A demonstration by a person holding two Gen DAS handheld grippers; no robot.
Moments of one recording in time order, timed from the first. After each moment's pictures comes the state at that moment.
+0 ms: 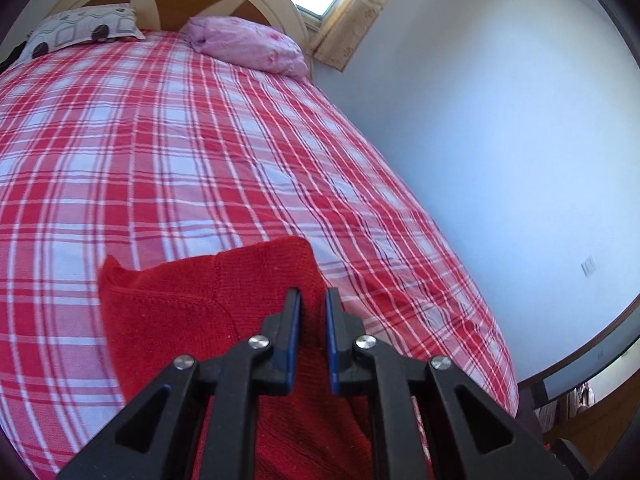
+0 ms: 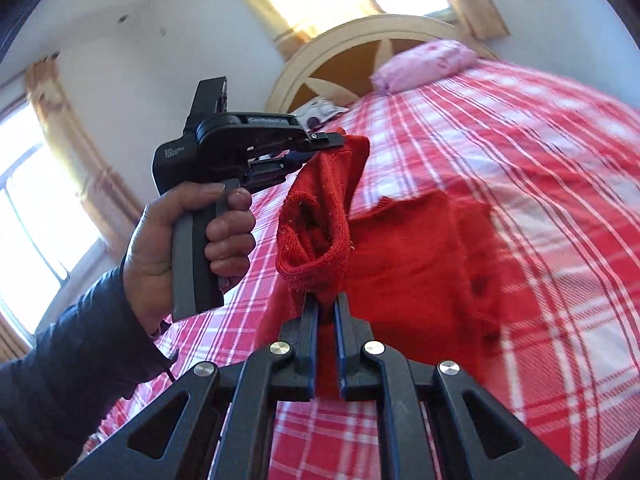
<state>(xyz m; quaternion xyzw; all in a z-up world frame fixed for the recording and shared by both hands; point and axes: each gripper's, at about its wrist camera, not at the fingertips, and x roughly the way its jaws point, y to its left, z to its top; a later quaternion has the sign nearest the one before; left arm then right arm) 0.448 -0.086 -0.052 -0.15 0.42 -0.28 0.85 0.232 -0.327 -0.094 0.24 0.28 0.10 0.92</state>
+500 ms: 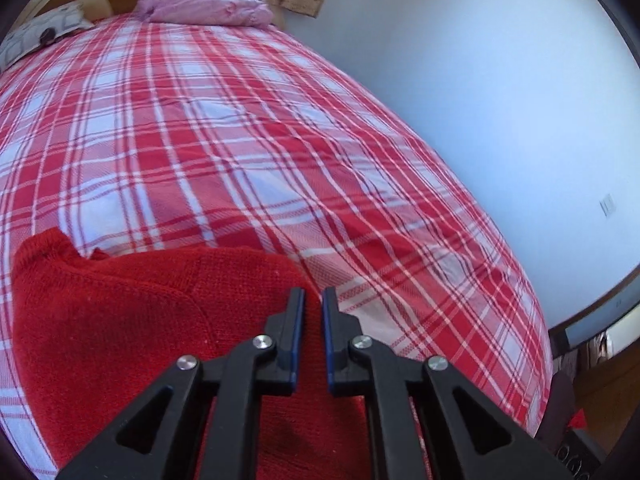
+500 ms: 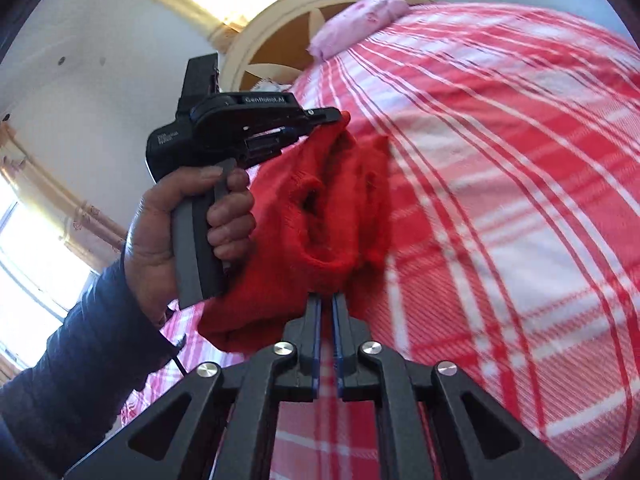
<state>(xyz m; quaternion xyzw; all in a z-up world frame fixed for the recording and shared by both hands) 0.449 -0.194 -0.105 -0.06 0.47 -0.30 0.83 0.203 -0.399 -0.151 0.32 0.35 0.06 0.88</state>
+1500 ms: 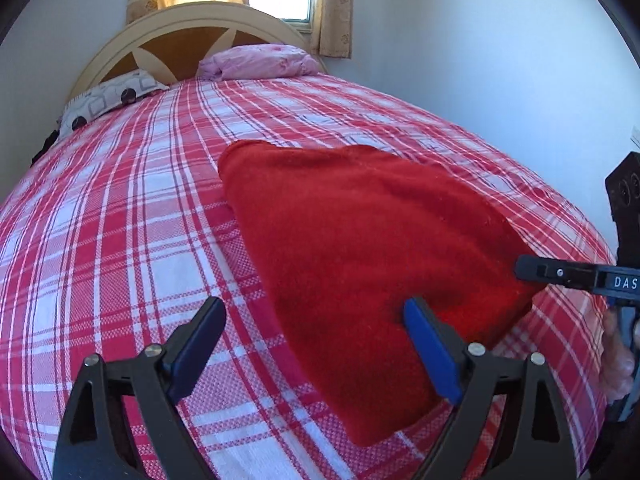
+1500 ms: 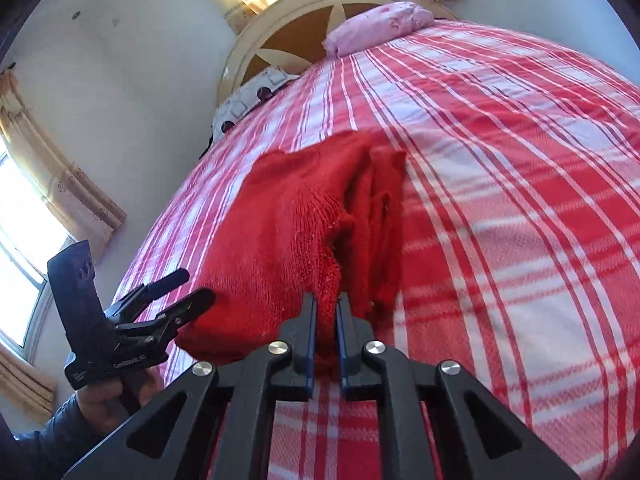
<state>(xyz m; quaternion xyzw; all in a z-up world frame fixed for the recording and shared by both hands) 0.296 -0.071 -0.122 0.04 0.36 -0.19 0.91 0.223 -0.376 -0.131 0.22 0.36 0.05 0.91</state>
